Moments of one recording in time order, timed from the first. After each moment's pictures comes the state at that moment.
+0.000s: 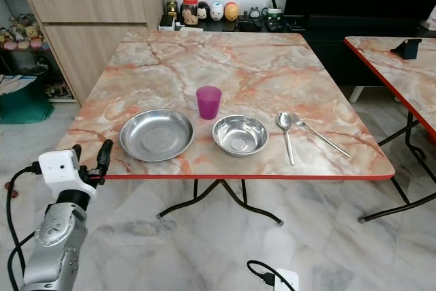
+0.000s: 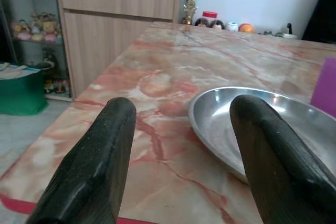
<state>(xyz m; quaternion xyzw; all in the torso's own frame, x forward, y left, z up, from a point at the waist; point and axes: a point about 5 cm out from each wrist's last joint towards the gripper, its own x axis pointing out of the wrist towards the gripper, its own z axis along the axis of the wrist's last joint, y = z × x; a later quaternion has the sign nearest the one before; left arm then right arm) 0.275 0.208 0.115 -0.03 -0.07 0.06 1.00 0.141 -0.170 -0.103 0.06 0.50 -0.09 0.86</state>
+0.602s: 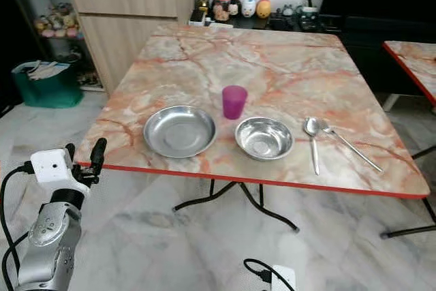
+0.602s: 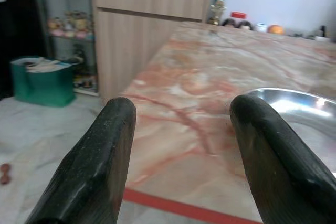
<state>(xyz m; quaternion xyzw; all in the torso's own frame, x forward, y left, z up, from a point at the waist) 0.275 0.210 0.117 -0.04 -0.07 0.06 1.00 0.145 -0.168 -0.102 0.06 0.49 -0.08 0.86</state>
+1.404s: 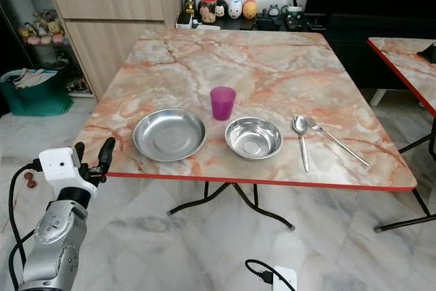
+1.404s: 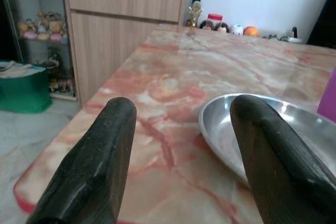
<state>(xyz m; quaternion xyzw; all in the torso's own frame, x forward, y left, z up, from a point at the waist) 0.279 0.202 0.119 -0.05 -0.07 0.03 1.00 0.143 -0.169 -0.103 0.06 0.50 -0.08 0.86</state>
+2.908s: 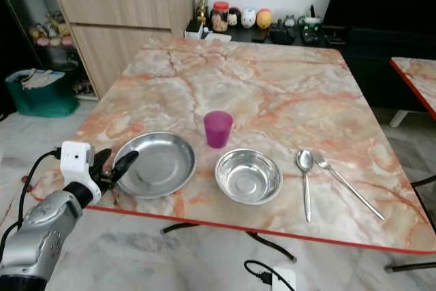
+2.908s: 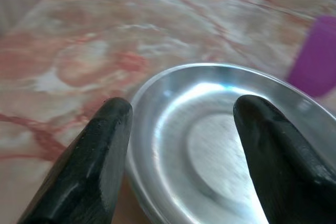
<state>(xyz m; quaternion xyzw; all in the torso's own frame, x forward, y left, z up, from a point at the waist) 0.297 0.205 0.118 -0.04 0.06 -0.09 0.99 0.143 -0.168 -0.103 0.06 0.51 -0.08 0.86</state>
